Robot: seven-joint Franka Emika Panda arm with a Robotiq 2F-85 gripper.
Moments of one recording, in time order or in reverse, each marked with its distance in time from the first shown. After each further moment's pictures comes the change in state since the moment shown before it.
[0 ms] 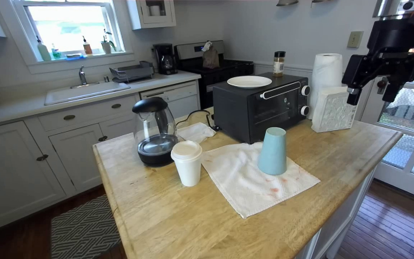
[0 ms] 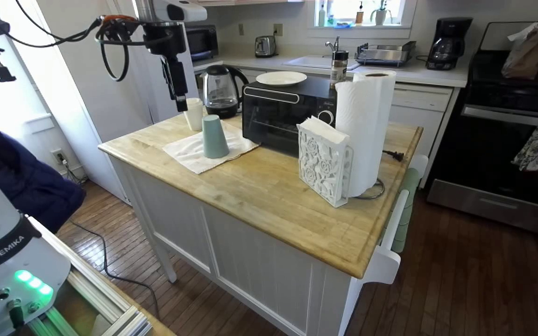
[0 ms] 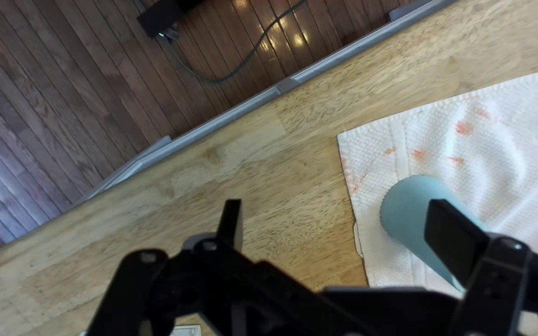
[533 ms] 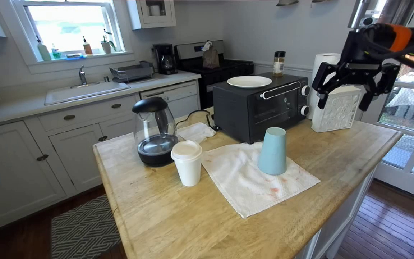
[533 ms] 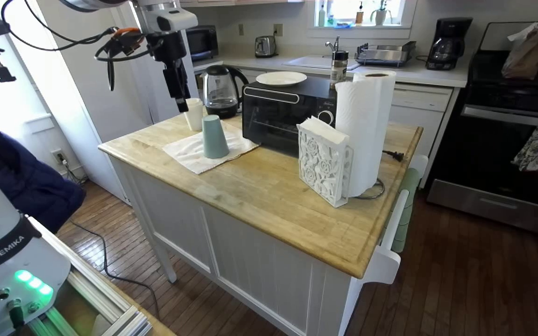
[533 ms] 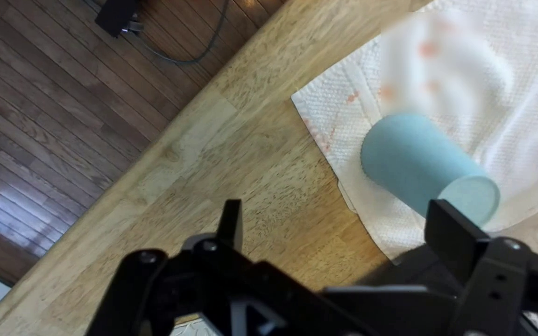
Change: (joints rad) arm -0.007 0.071 0.112 -0.015 -0.004 0.201 0.380
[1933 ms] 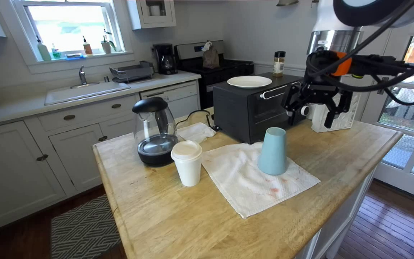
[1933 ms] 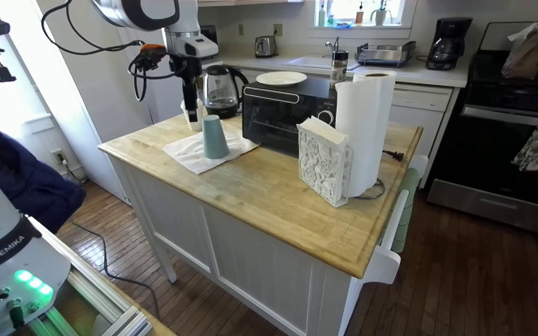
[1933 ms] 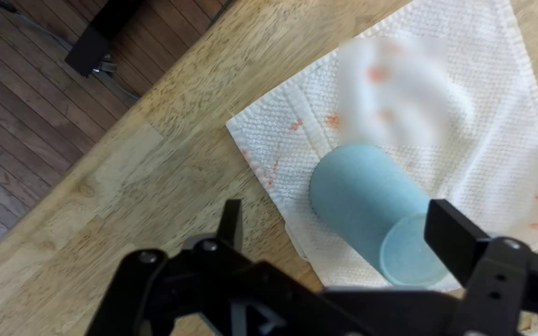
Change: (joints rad) arm 0.077 0.285 -0.034 0.182 0.128 0.004 -0.081
